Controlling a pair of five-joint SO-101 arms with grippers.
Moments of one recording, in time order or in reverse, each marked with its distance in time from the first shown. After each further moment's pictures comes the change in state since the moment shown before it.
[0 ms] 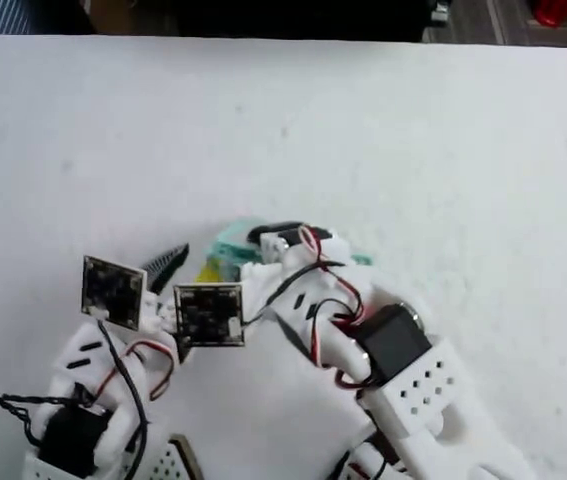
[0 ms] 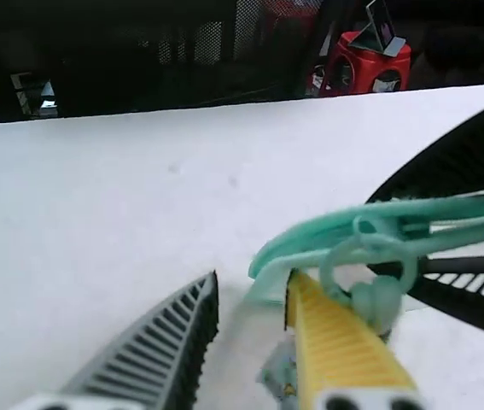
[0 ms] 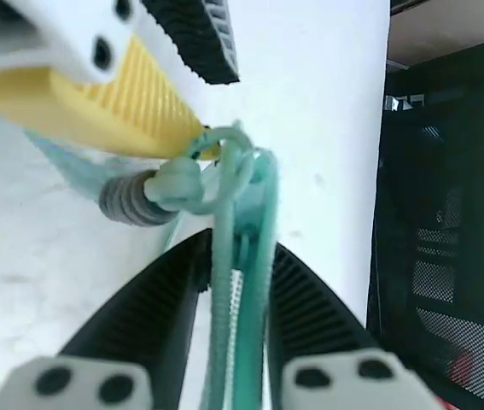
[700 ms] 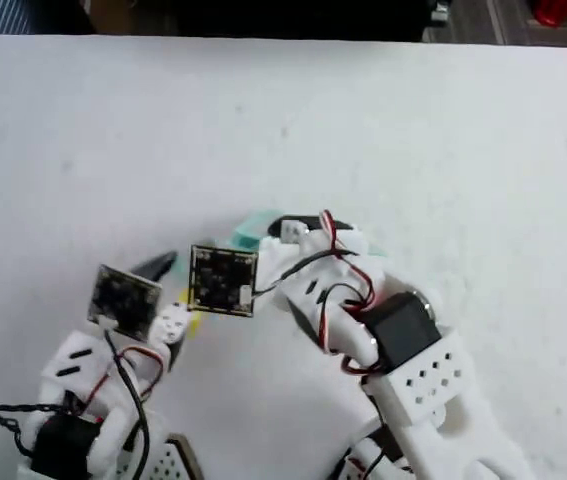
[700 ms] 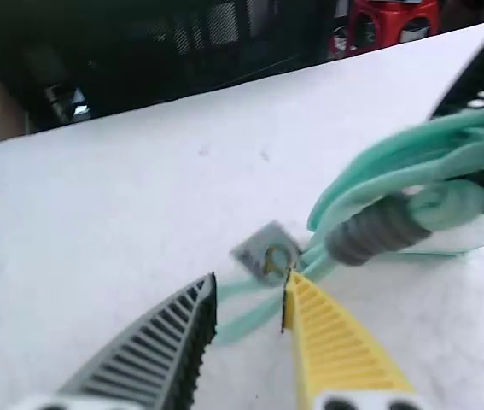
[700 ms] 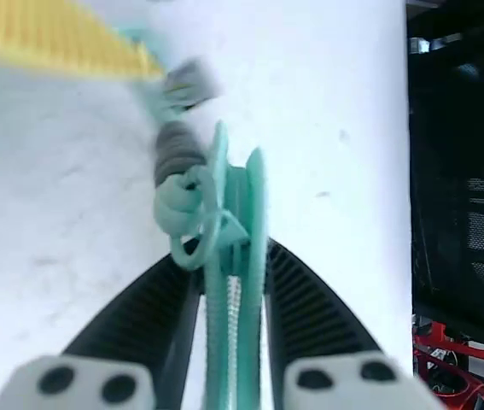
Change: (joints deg) left arm -4.2 -1.0 -2.2 8.2 -11.3; right arm 4.0 1.1 -8.2 7.5 -4.7
